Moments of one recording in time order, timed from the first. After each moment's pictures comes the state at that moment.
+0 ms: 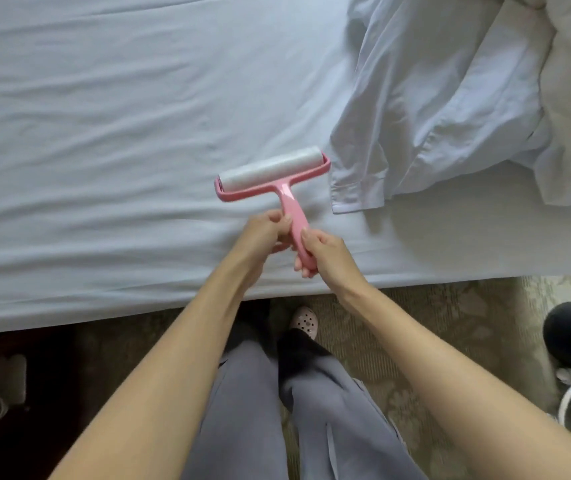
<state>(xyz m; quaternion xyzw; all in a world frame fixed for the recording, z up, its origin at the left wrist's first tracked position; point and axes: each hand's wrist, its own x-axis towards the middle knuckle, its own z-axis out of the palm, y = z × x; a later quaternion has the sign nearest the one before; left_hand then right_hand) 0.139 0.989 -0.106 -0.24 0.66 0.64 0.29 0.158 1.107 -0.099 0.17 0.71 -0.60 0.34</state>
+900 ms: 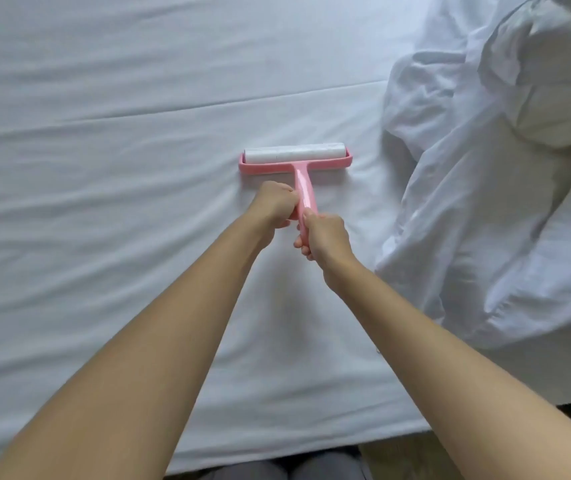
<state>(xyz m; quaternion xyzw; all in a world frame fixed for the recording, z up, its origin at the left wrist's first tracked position) -0.134 0.917 -0.134 -0.23 0.74 0.54 0.34 -0.092 1.003 -0.130 0.33 0.73 -0.52 0.28</state>
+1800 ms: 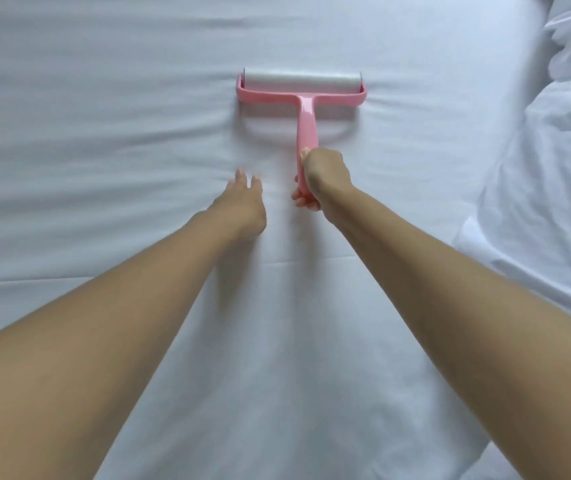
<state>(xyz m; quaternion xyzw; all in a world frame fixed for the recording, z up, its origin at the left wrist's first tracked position) -0.415 0.846 -0.209 -0.07 0.93 0.14 0.35 -0.463 0.952 -0.191 0.25 0.81 -0.44 0.28</state>
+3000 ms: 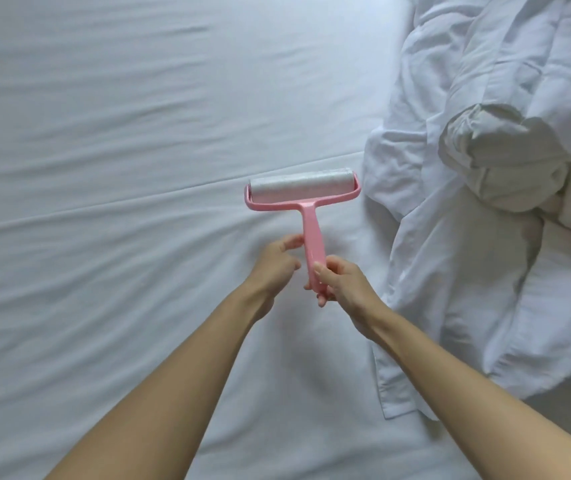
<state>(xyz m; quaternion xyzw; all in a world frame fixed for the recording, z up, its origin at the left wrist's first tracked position) -0.147 0.921 -0.113 -0.16 0.73 0.58 0.33 -0.118 1.047 -0.120 0.20 0.72 -0.60 0.29</state>
